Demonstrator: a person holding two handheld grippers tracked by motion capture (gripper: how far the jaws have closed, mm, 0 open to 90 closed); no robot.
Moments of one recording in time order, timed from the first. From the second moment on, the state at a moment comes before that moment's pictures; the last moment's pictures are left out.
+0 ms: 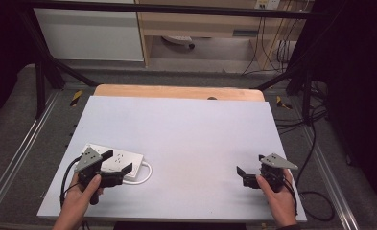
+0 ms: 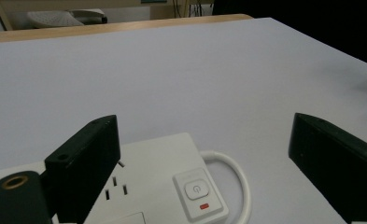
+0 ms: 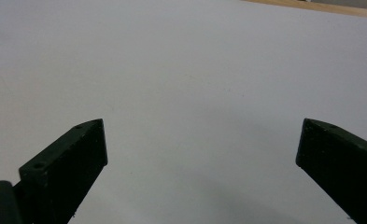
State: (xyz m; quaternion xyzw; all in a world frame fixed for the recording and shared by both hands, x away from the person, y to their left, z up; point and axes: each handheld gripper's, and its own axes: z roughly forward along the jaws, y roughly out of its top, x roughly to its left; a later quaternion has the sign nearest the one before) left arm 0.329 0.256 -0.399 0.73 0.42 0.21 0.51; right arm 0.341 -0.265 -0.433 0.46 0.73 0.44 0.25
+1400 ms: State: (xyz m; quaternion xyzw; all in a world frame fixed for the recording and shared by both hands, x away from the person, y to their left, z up) left arm 0.303 0.339 -0.403 0.68 0.47 0.26 0.50; right arm 0.342 -0.265 -0.435 0.47 0.73 0.43 0.25
